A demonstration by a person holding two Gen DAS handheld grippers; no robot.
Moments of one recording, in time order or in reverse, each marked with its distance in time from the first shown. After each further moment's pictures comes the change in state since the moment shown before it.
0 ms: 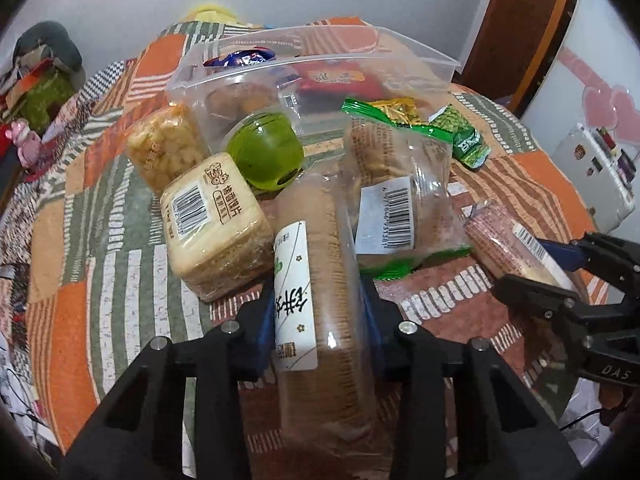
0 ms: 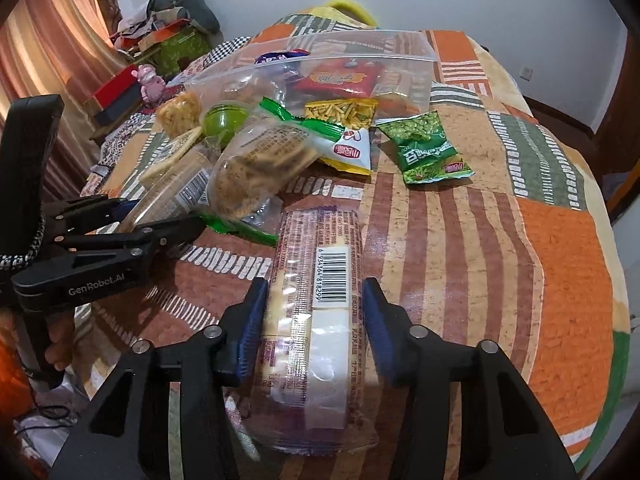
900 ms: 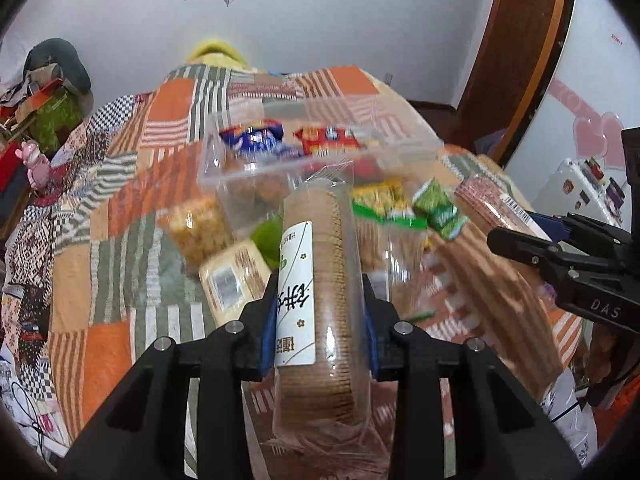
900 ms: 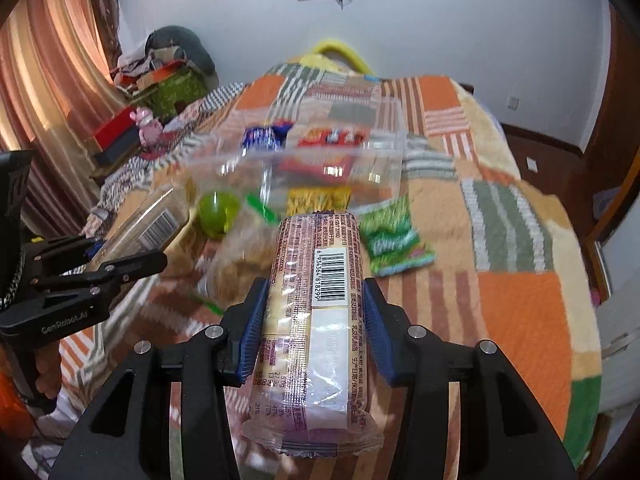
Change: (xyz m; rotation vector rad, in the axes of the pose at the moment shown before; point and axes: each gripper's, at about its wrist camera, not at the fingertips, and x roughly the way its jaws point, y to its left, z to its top) left arm -0.058 0.010 0.041 -0.022 -0.137 -0.020; right arm -0.036 -0.012 0.050 0.008 -0.170 -0.028
